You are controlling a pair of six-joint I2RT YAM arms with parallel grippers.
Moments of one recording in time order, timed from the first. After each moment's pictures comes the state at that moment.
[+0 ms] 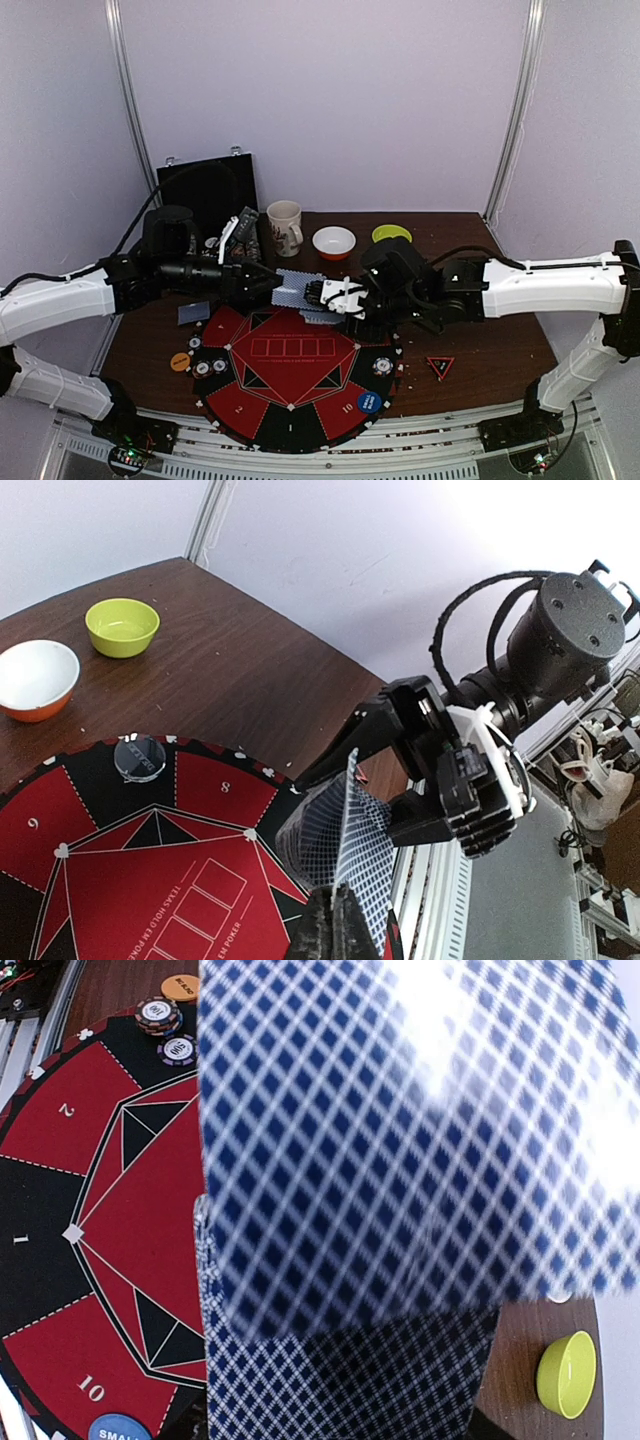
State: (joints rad) left arm -0.73 1.17 0.82 0.01 0.62 -0.28; right arm 1.11 1.50 1.11 -0.34 0.13 -0.45
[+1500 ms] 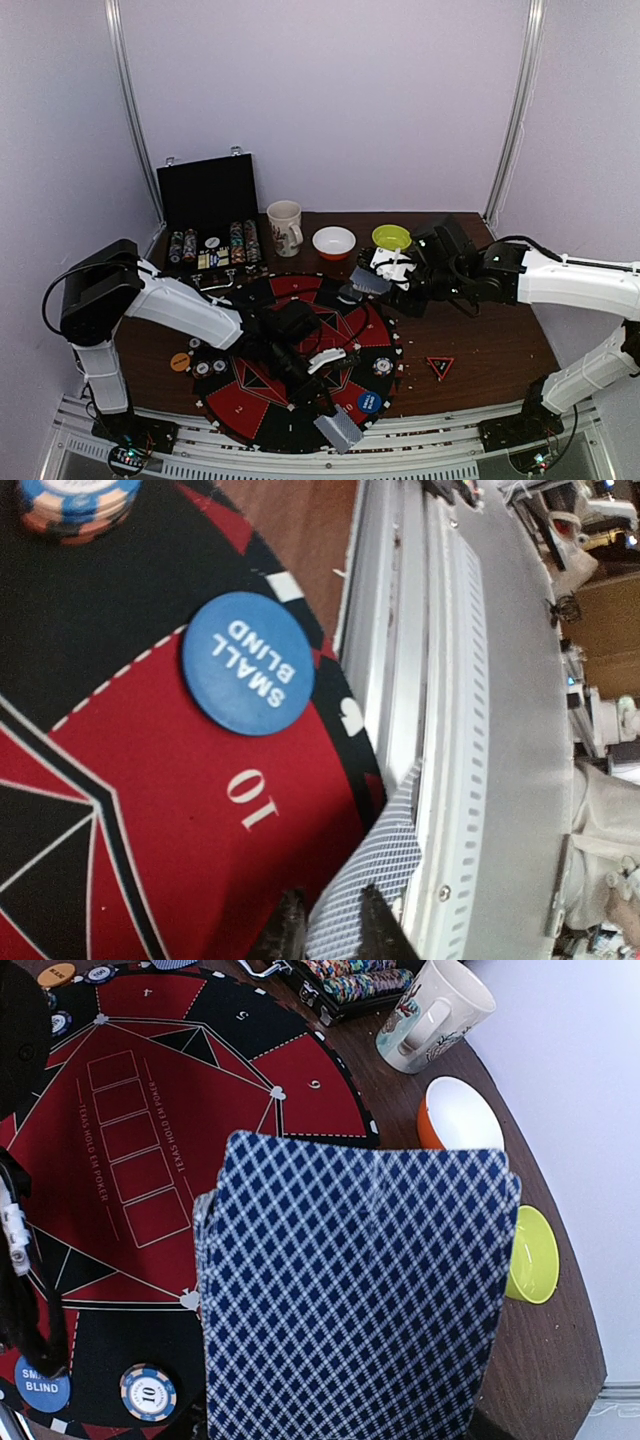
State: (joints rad) left arm -1.11 1.89 0.98 -0.13 0.76 -0.14; right arm 0.89 1.32 1.00 -0.41 0.16 -0.41
